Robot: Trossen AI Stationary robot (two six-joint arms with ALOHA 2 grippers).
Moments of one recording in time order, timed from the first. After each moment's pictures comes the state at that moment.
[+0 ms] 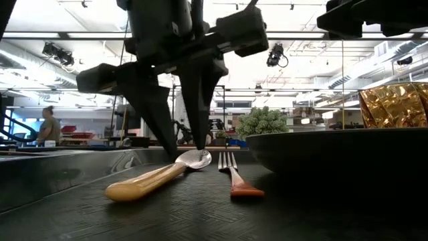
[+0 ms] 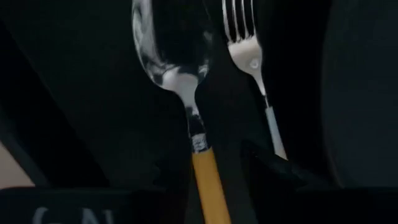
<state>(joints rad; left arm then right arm) -0.42 2.13 1.62 -0.81 -0.17 -1.64 0.59 1.21 0.45 0.43 0.36 -0.21</state>
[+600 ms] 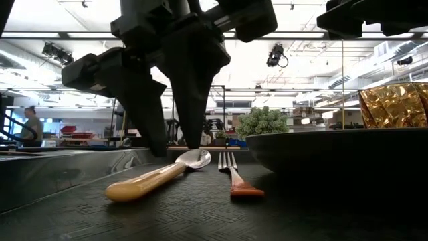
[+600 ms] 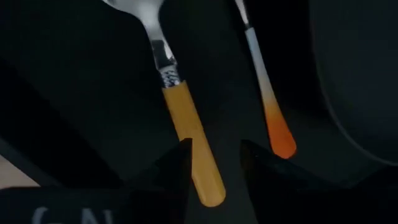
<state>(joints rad) -0.44 2.13 1.62 -0.75 0.01 -1.58 0.59 1.21 0.45 0.44 0.36 -0.21</state>
